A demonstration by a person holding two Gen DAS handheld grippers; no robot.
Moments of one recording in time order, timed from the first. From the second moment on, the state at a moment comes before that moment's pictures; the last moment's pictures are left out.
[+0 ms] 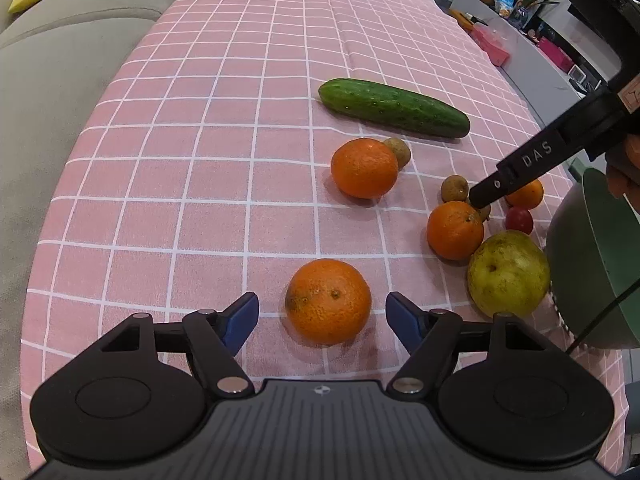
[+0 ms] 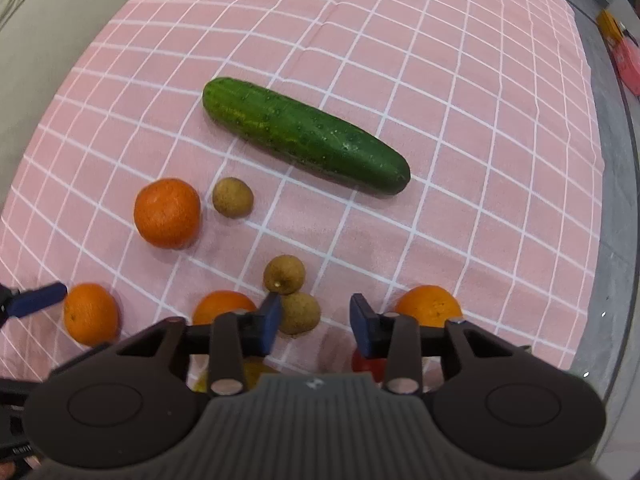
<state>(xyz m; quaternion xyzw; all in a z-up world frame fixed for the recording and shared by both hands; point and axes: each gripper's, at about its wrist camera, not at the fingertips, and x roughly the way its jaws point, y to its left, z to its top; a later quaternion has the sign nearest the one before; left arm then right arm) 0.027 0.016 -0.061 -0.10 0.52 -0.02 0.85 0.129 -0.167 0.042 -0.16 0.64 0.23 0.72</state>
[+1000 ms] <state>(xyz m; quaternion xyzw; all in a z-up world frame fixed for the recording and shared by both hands) 0.022 0.026 -0.046 -0.10 0.50 -0.02 0.86 0.133 -0.196 0.068 -0.09 0.64 0.23 0.73</state>
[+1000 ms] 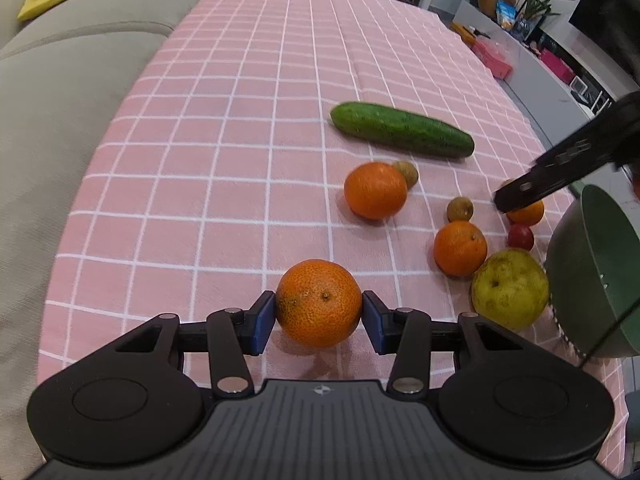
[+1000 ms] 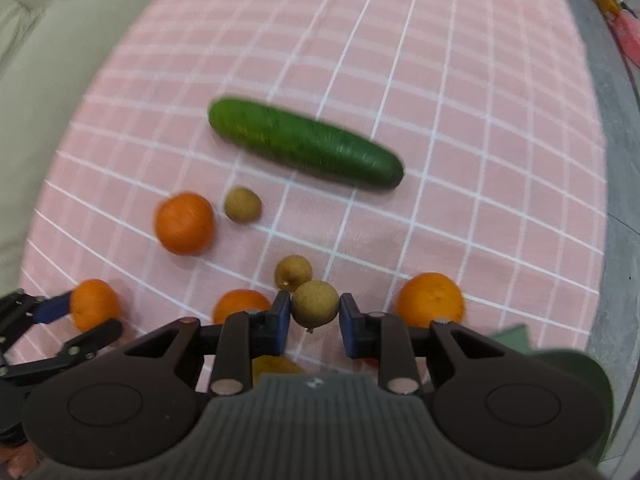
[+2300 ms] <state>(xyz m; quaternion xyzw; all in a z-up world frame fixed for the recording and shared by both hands) 0.041 -0.249 -0.011 0.09 0.51 -0.20 0.83 0.027 -0.416 0.092 0.06 0.57 0.14 0.81</state>
